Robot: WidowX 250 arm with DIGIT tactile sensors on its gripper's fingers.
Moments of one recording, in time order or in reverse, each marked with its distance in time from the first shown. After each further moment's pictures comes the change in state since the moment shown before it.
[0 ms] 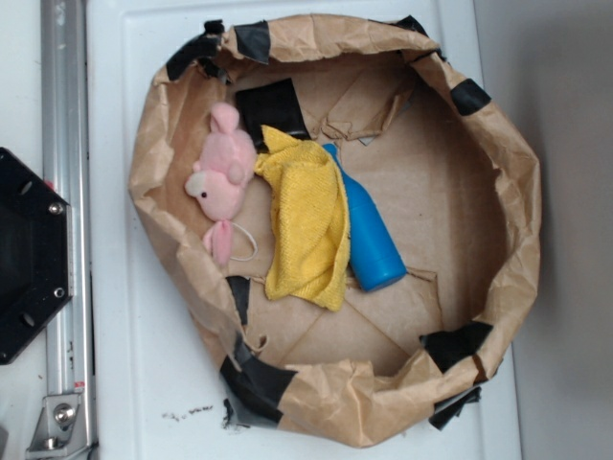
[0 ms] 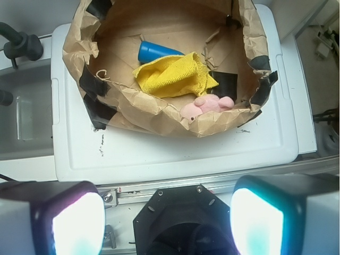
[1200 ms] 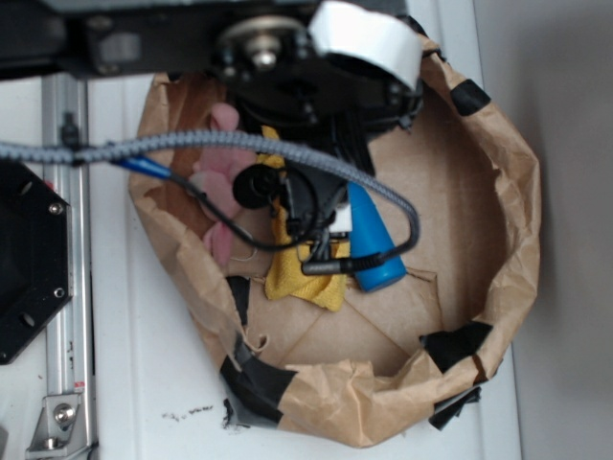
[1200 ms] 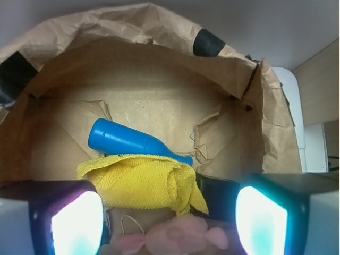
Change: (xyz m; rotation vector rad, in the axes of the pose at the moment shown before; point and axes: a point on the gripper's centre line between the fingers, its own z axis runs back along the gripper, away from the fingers) arm 0.129 0.035 -0.097 0.052 -0.065 -0.087
